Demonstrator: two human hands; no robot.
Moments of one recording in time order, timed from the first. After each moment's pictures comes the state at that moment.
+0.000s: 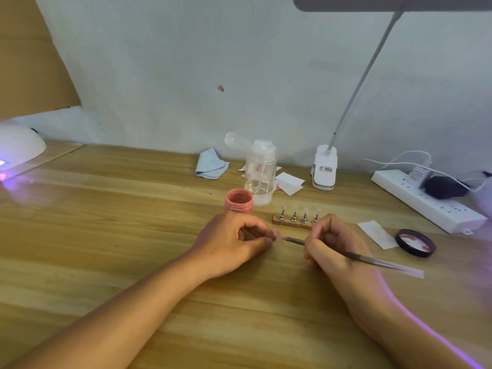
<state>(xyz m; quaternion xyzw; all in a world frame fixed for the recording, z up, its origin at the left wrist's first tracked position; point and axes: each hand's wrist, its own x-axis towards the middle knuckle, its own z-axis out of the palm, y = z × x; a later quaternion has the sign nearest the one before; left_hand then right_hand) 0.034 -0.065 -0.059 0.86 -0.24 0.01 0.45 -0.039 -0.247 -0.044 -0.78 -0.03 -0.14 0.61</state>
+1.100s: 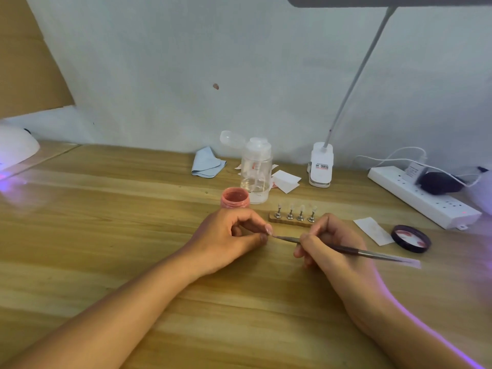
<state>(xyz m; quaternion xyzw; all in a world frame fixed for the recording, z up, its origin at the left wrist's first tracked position) 0.036 -0.062 -0.059 0.83 -0.25 -0.01 0.51 -0.043 -0.246 -0.045 -0.72 -0.03 -0.14 0.68</state>
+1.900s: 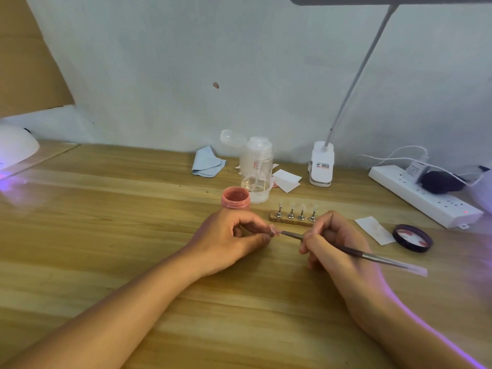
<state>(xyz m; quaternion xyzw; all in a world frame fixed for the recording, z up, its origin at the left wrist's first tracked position) 0.035 -0.062 -0.061 0.84 -0.25 -0.01 0.48 -0.046 -0.245 -0.042 -0.73 -0.02 -0.13 0.67</state>
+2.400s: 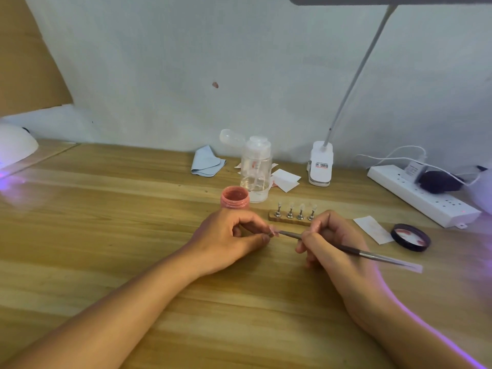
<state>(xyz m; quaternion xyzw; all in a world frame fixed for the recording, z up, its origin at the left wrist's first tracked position) 0.033 -0.062 -0.058 0.85 -0.26 0.00 0.47 -0.045 -0.245 -0.042 -0.72 -0.02 -0.13 0.68</state>
